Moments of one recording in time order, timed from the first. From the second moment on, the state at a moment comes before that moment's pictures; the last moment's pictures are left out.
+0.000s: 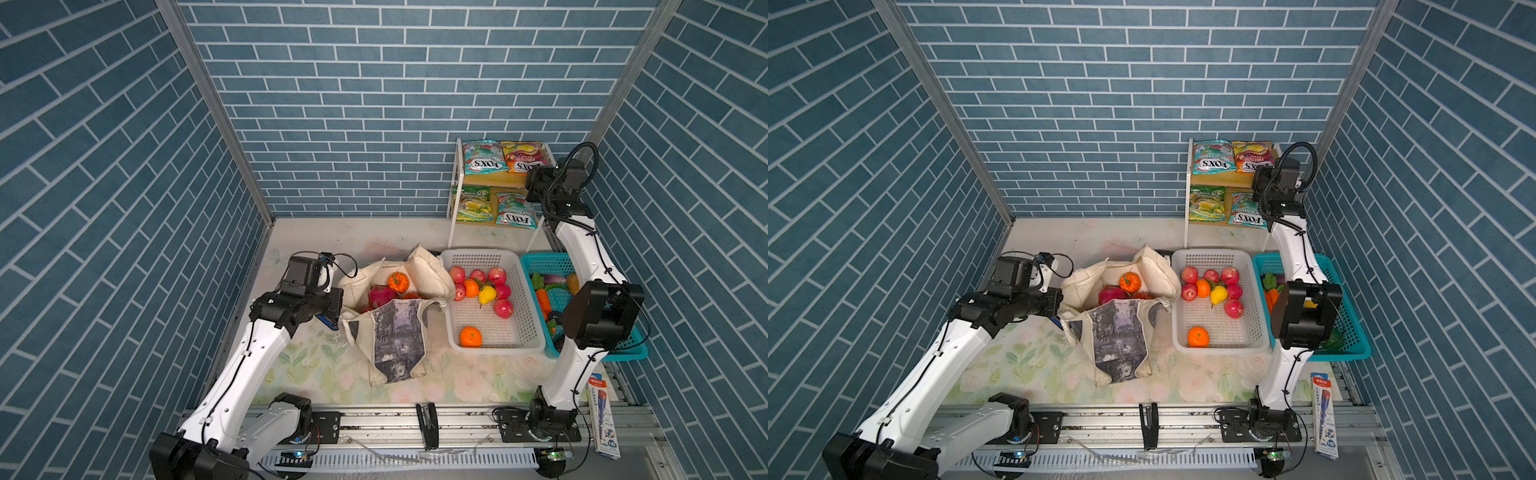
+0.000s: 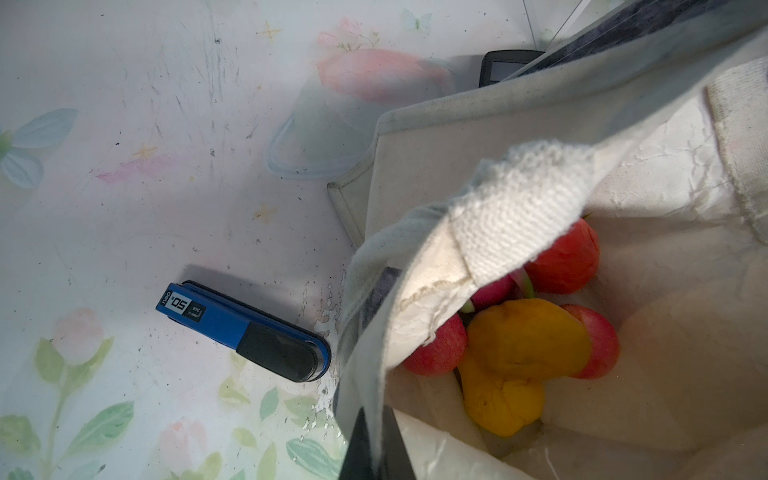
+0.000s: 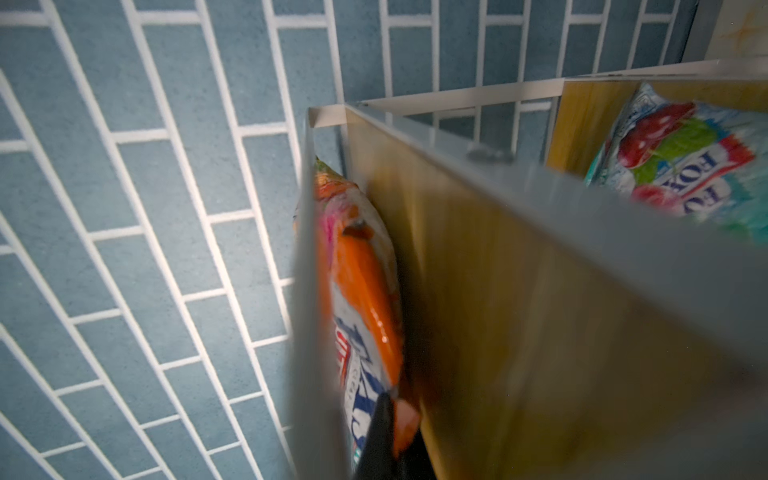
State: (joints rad) left arm -0.25 1.03 0.99 -0.85 0.14 -0.11; right arm 0.01 1.91 1.90 -0.19 -0.08 1.59
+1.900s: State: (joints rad) left arm -0.25 1.06 0.99 -0.84 0.10 -0.11; right arm 0.61 1.20 1.37 -0.50 -0.07 0.88
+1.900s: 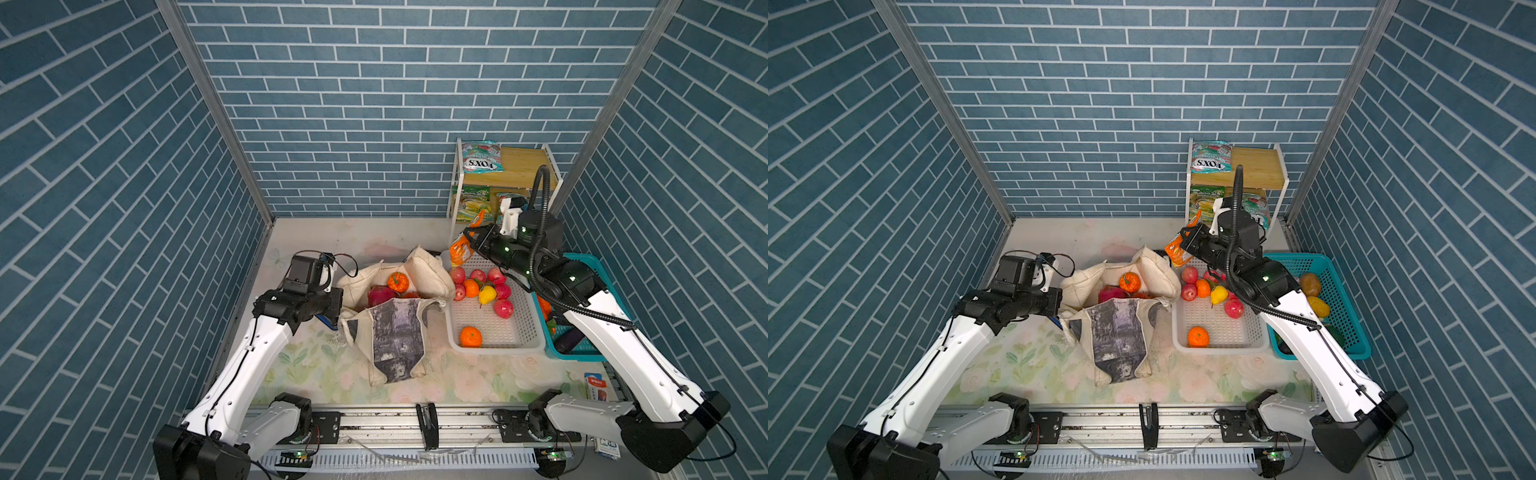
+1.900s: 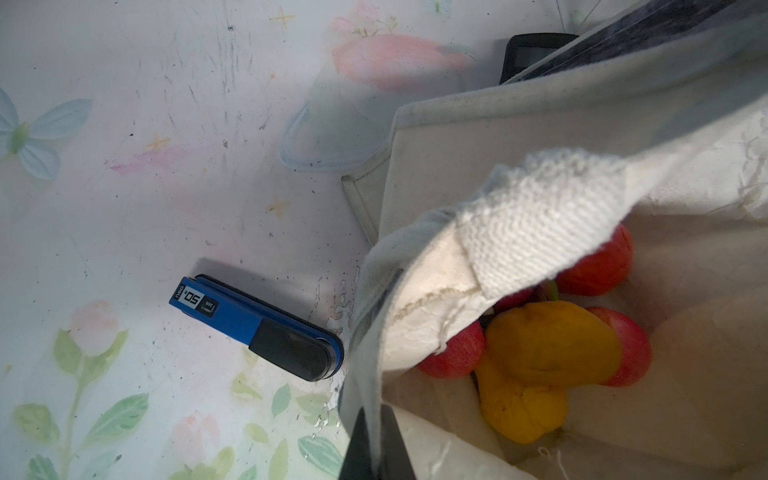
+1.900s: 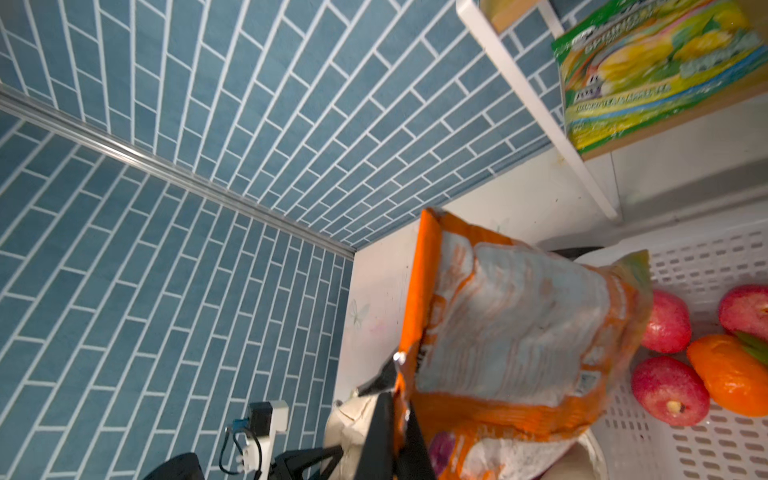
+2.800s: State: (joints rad) left arm -0.24 1.07 0.99 -0.85 0.09 -0.10; right arm 0.93 1.44 1.51 -0.44 -0.10 0.71
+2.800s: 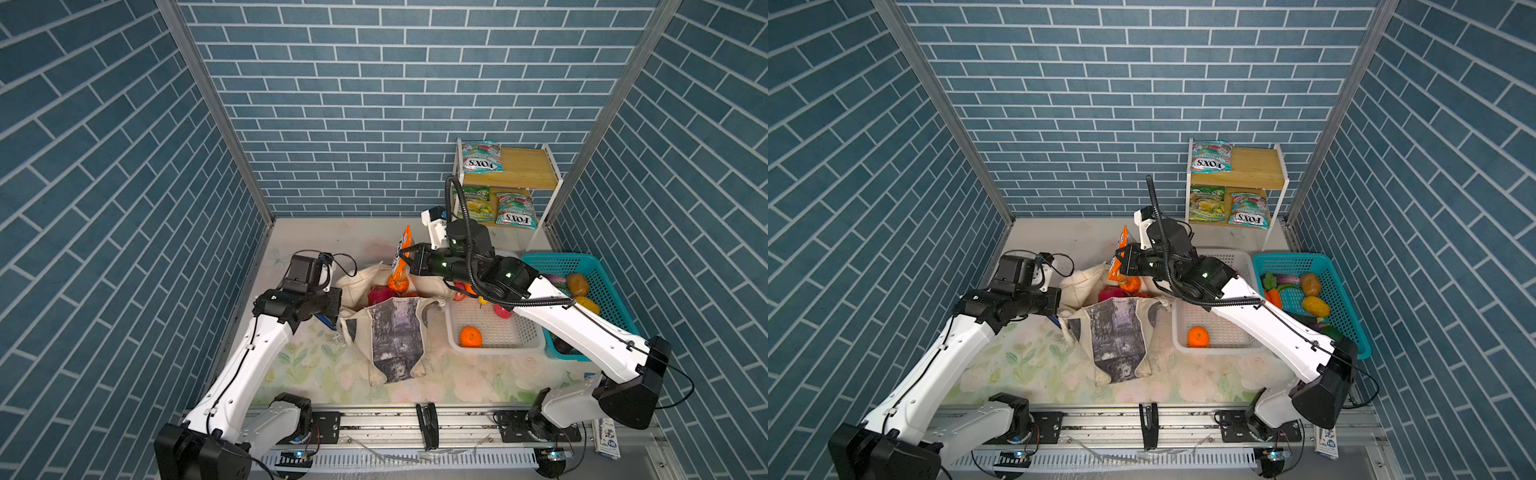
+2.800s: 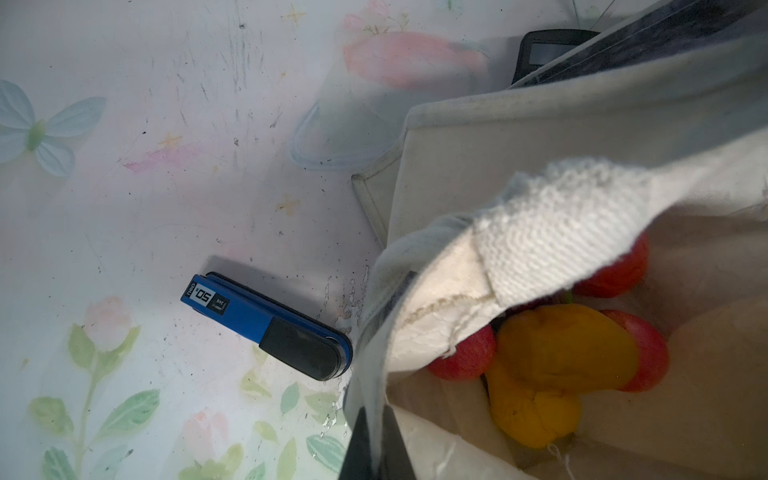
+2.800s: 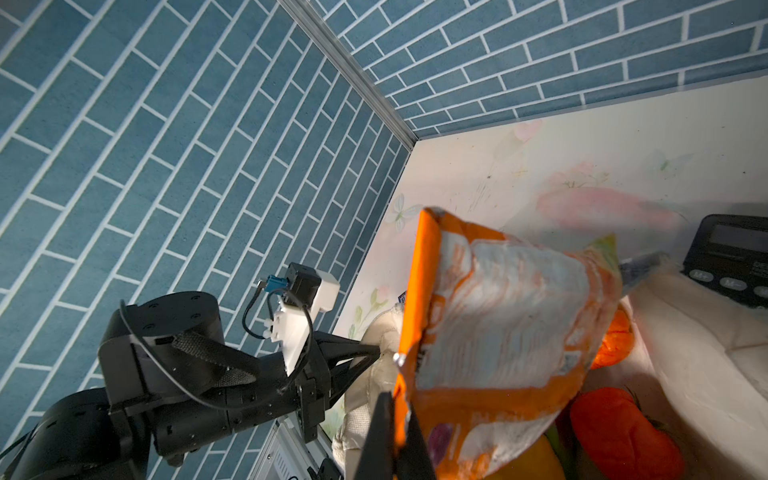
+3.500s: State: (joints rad) left arm -0.24 1.07 0.98 -0.85 0.09 -0.10; right arm 1.05 1.40 1.42 -0.47 -0.04 0.69
